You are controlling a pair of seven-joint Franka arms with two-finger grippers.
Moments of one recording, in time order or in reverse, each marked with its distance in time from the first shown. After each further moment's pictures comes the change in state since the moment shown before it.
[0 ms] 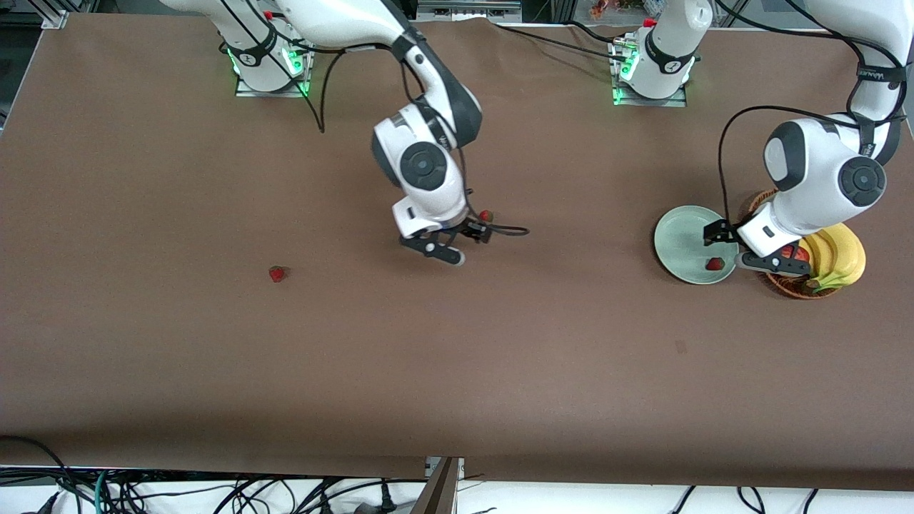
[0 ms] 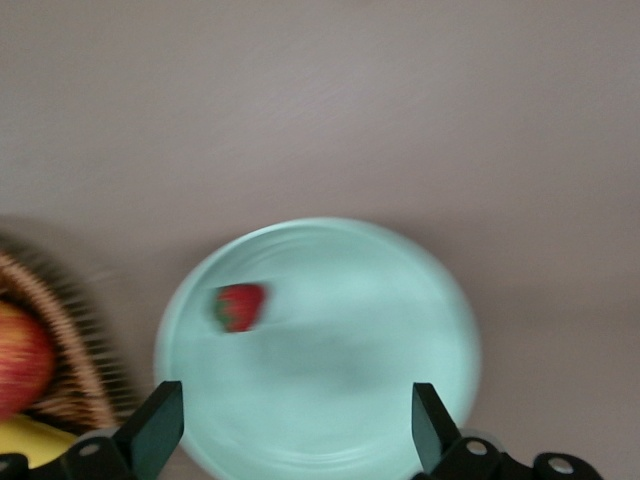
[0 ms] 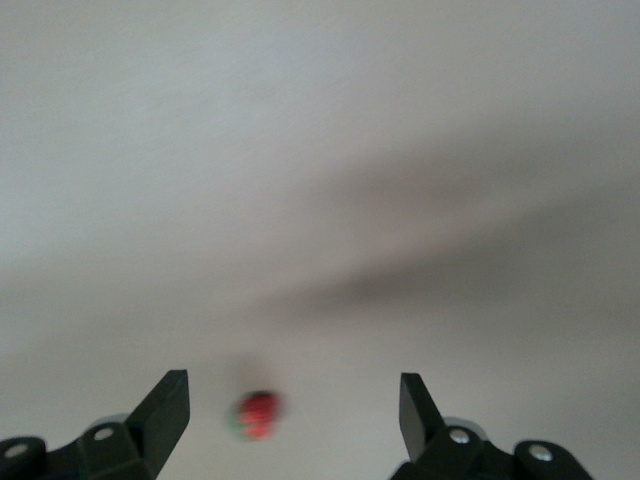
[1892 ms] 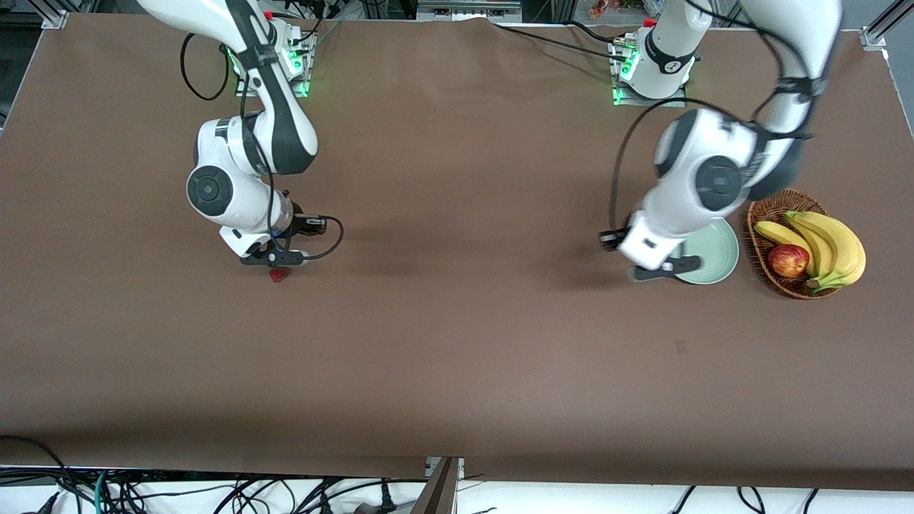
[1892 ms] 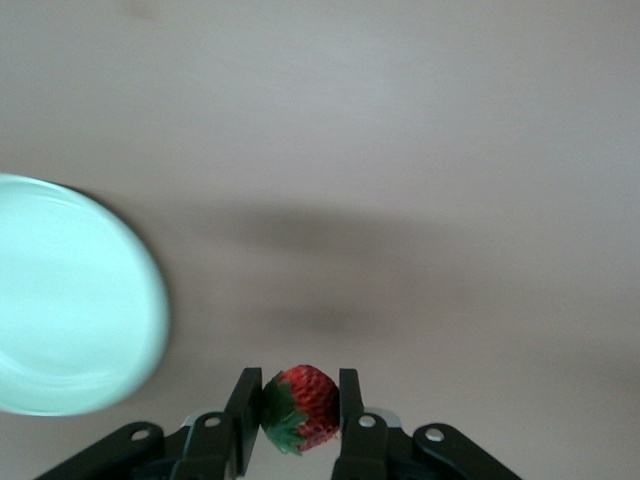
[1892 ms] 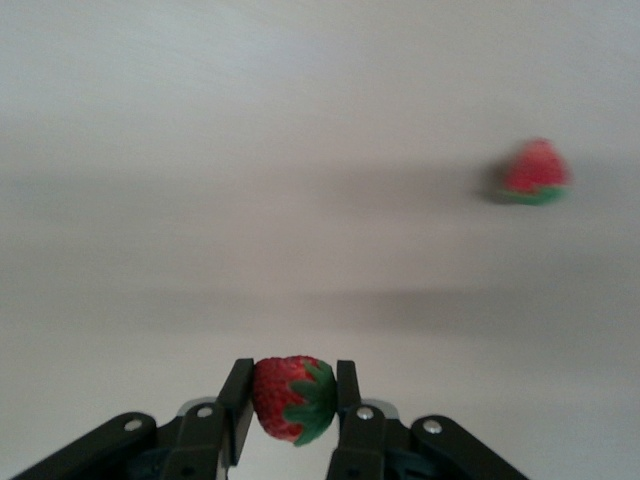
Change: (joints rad) left arm -0.012 0.047 -0.229 0.242 0.013 -0.267 -0.488; right arm -0.234 -0.362 -0.006 -0.569 -0.053 0.156 -0.584
